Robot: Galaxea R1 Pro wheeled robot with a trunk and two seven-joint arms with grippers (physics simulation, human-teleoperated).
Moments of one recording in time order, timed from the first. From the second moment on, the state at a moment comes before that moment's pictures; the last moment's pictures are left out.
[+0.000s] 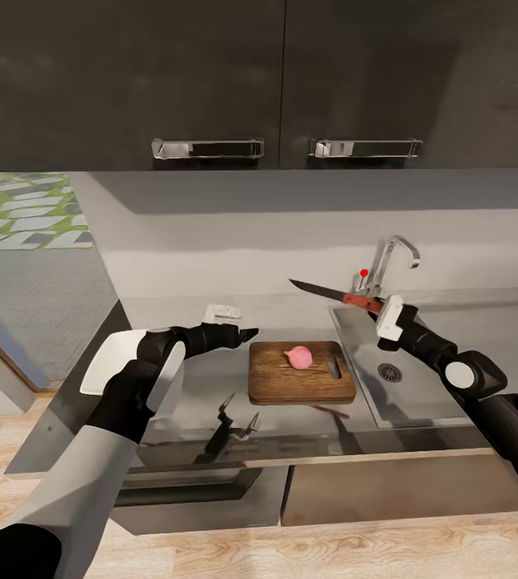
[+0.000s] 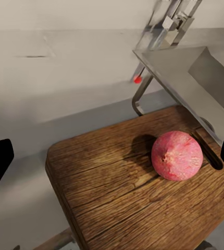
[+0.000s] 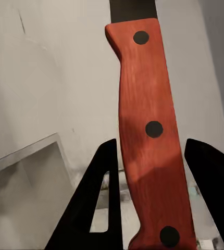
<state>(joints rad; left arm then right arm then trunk) -0.87 -0.04 -0.22 -1.14 0.26 0.69 -0.33 -0.71 -0.52 0.33 -1.44 0.61 0.02 0.38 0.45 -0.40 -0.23</state>
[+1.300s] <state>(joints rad) -0.87 -0.04 -0.22 -1.14 0.26 0.69 -0.33 -0.64 -0.56 0.33 -1.30 0.63 -0.08 0.27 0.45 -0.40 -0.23</state>
